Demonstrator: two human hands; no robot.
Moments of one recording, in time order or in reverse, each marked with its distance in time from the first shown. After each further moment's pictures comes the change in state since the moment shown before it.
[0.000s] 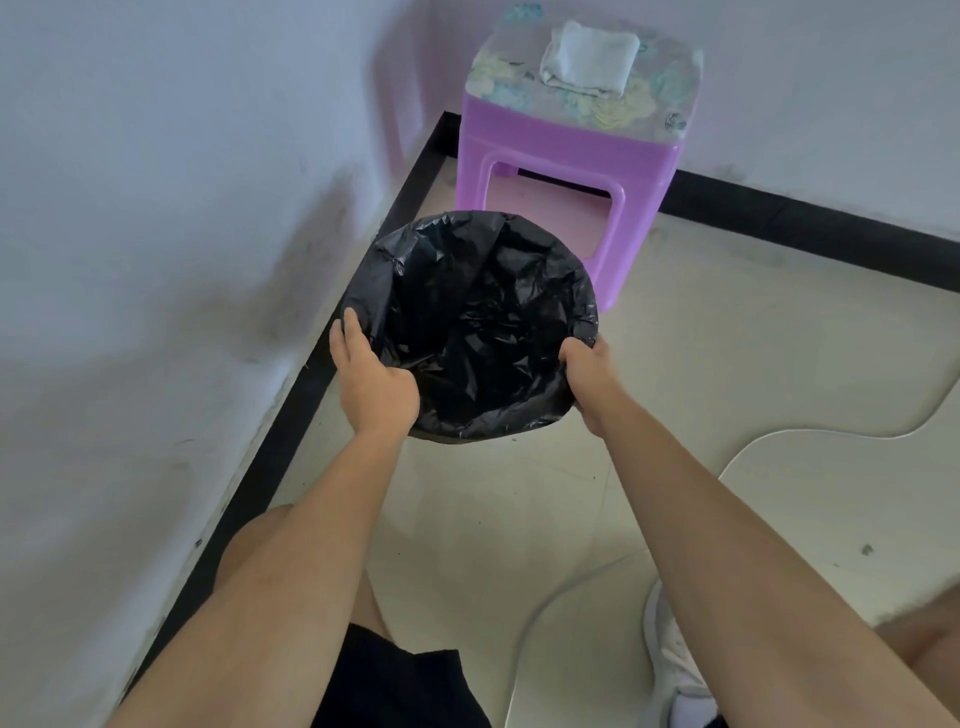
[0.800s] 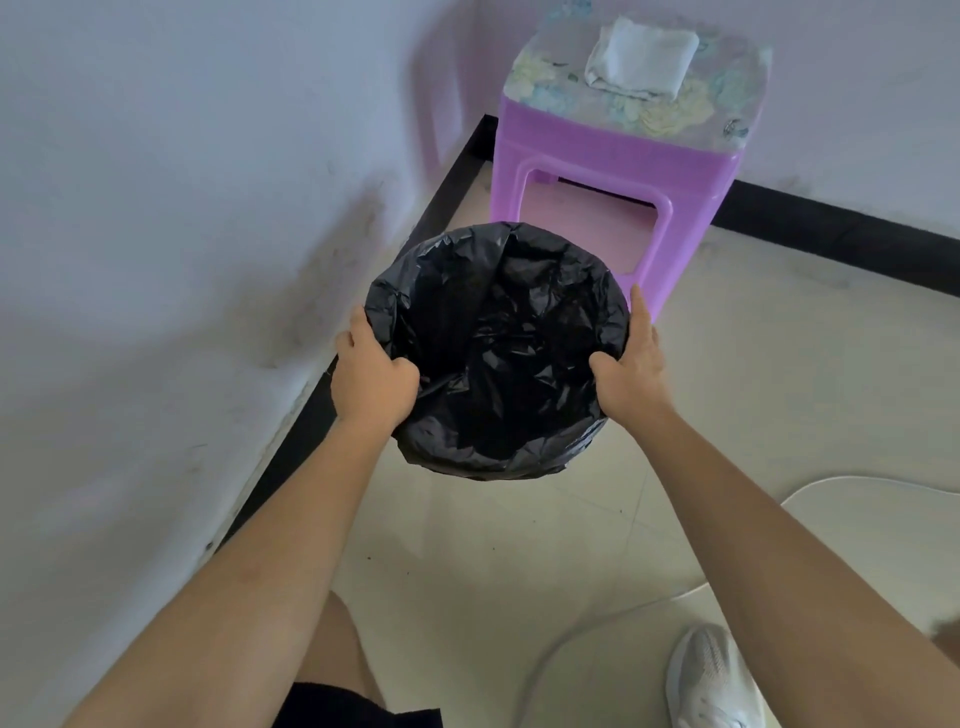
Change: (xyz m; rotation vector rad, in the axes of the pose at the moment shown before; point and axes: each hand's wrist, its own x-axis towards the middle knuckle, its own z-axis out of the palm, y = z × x) left_hand 0.044 0.000 -0.005 0.197 -0.051 0.044; right_hand 0.030 -0.010 -0.014 -0.437 0.085 -0.383
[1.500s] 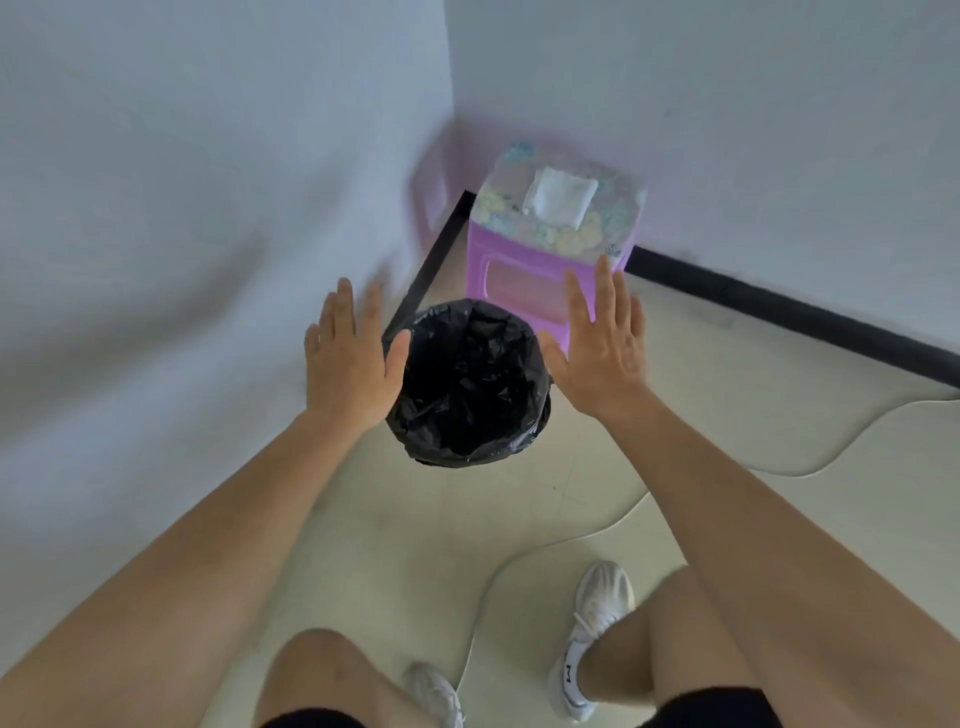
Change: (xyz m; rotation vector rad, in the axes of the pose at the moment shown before) left_hand -0.081 0.143 -0.206 0.537 0.014 0.422; right_hand -0.075 -0.182 -0.170 -0.782 0.007 -0.443
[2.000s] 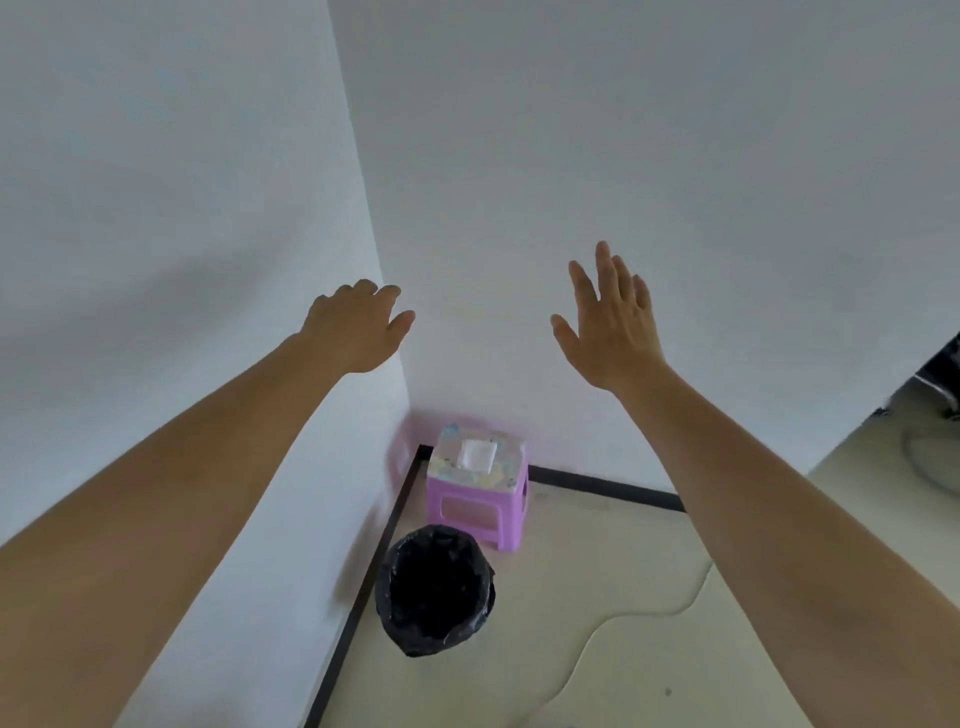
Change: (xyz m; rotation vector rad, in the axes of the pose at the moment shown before) left_hand 0.015 0.125 -0.599 0.149 0.131 0.333; right_hand -0.062 -0.057 -0.591 -0.225 0.390 0.069
